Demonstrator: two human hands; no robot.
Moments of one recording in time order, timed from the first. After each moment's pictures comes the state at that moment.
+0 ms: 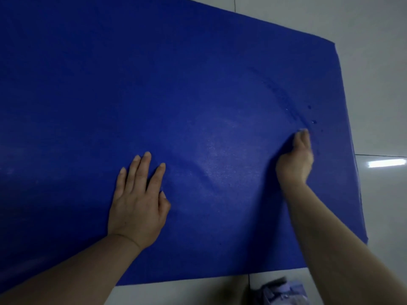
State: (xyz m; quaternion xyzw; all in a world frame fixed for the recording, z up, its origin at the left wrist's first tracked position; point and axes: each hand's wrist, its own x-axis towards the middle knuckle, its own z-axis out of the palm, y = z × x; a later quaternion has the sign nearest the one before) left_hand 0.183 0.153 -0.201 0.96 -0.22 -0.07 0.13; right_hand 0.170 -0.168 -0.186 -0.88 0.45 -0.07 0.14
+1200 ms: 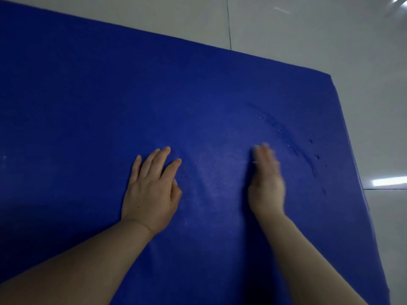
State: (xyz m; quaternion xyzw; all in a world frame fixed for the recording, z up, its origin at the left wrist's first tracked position) left_hand 0.277 0.093 -0.204 0.95 -0.24 -0.04 0.18; right_hand 0.216 -0.131 -0.202 -0.94 0.26 -0.12 0.17
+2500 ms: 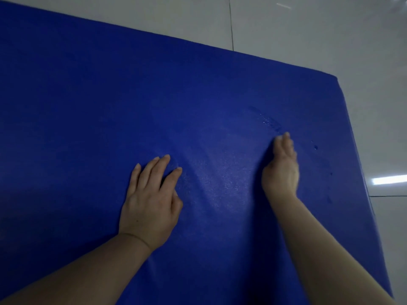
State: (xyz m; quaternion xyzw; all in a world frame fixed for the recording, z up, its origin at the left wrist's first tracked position) left_hand 0.278 0.092 -0.205 0.95 -0.25 -0.05 0.19; right_hand 0.260 -0.164 -0.187 -0.92 0.36 -0.07 0.12
